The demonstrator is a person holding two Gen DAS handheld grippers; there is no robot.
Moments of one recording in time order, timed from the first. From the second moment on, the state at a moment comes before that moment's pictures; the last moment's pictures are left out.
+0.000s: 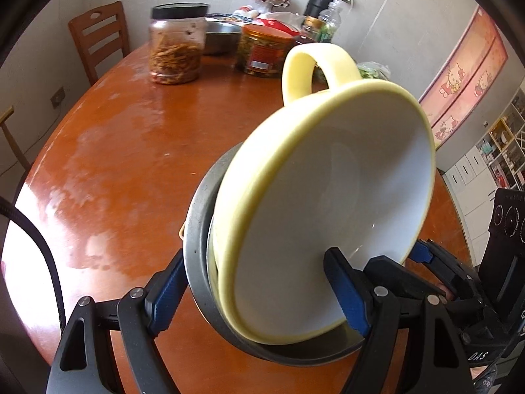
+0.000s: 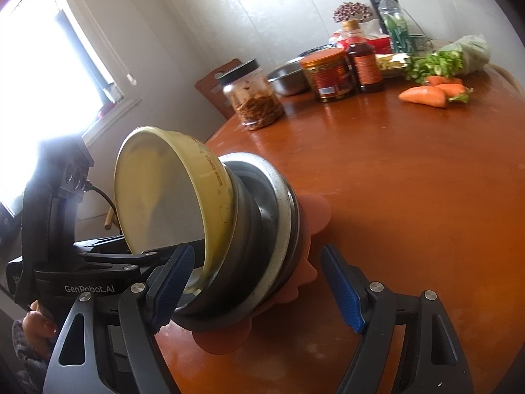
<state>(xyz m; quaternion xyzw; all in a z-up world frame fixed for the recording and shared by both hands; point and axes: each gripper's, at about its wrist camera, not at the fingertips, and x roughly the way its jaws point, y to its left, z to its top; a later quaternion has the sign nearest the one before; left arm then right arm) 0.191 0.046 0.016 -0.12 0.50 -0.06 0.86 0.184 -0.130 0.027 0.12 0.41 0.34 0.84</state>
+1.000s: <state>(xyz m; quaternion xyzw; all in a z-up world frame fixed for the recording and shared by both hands) 0.221 -0.073 0.013 -0.06 0.49 -0.13 0.86 0.171 -0.253 0.024 0.15 0.39 0.25 0.87</state>
